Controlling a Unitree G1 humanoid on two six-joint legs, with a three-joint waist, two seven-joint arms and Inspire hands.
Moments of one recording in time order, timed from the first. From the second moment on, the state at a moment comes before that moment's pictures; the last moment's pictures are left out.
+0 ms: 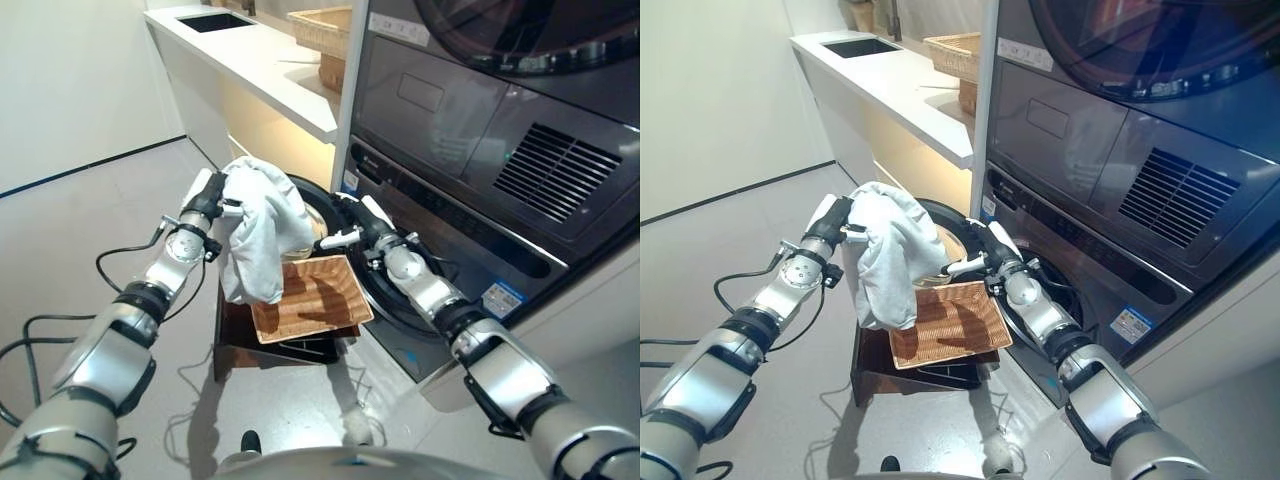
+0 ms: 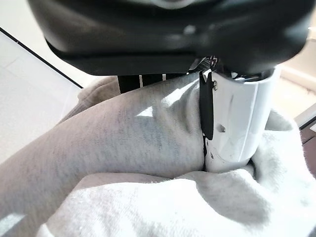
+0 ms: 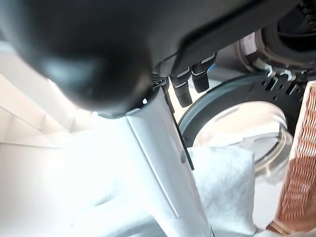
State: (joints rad) left arm -0.75 0.56 -0.55 0.88 -0.17 -0.13 0.16; right arm -0.69 -0.31 0.58 0.80 0.10 -0.06 -0.10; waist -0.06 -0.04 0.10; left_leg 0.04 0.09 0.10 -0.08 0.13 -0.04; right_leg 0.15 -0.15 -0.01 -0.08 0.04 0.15
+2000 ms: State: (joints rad) left arm -0.75 0.43 -0.65 0.72 -0.28 -0.11 0.14; right arm -0.75 -0.17 0.67 0.93 0.33 -0.04 -0.09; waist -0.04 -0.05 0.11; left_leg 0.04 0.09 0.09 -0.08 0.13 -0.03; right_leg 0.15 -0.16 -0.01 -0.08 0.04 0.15
